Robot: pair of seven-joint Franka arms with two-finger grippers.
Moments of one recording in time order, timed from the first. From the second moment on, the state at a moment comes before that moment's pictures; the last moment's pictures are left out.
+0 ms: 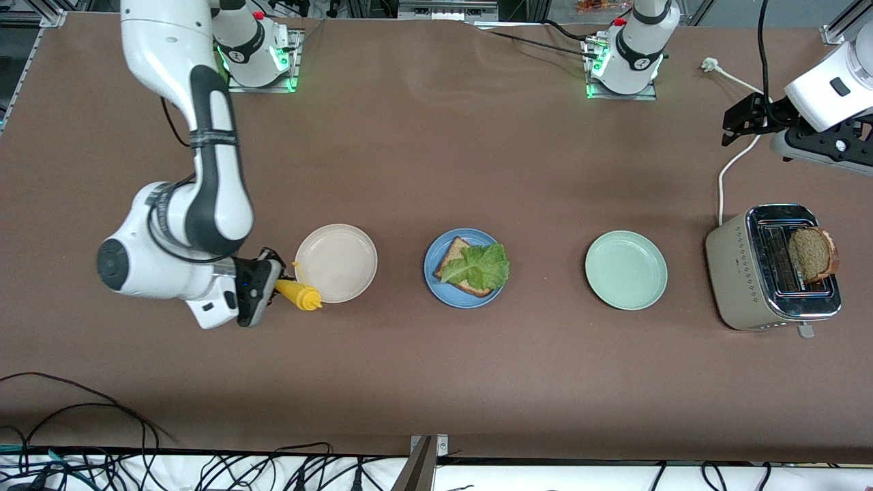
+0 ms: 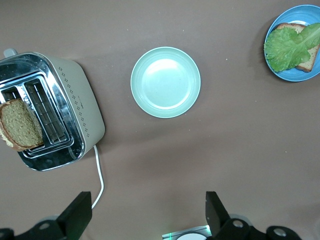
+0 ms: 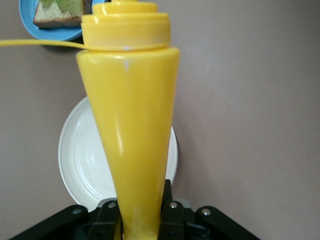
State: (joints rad) left arm -0.03 -0.05 -0.03 -1.63 0.02 1.47 0.21; right arm 0.66 0.74 -0.62 -1.42 0.76 1.86 -1.28
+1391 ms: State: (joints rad) left arm -0.03 -0.05 -0.03 -1.63 0.02 1.47 0.21; right arm 1.21 0.86 -0.62 -1.21 -0.21 1.51 -0.60
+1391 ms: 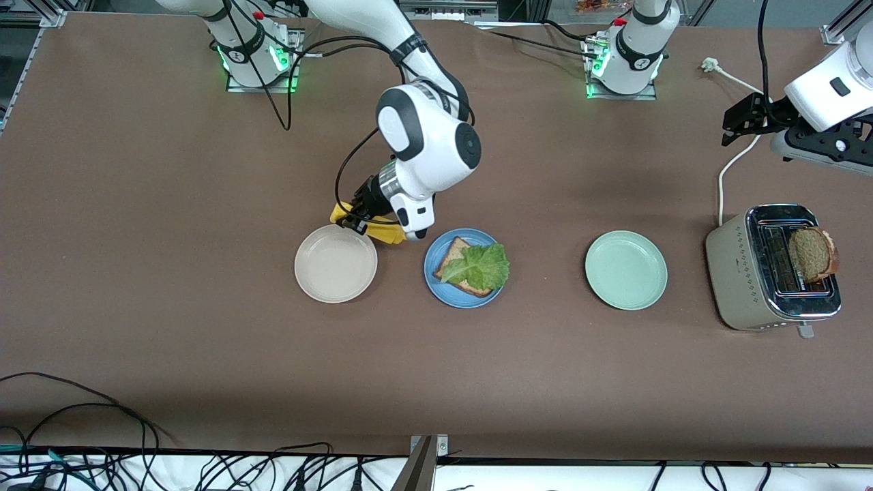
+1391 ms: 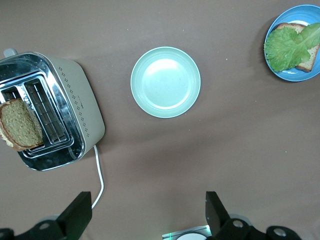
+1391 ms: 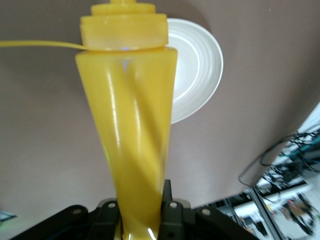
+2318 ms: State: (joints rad) left arm -0.03 -0.05 -0.03 -1.63 0.02 1.47 0.21; right arm 1.20 0.93 -0.68 -1.15 -0.17 1.51 -0.62
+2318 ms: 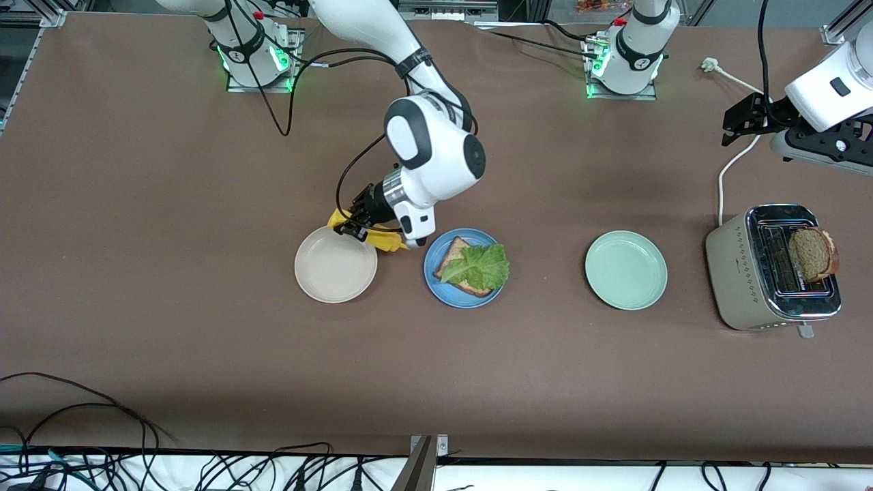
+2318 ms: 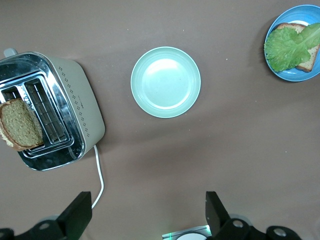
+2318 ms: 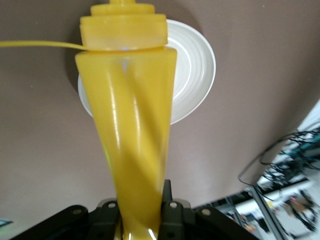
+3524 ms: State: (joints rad) left arm -0.03 -0.04 -0.03 -1.63 0.02 1.47 0.21; right arm 0.36 0.81 -0.49 -1.18 1.00 1.54 -1.48
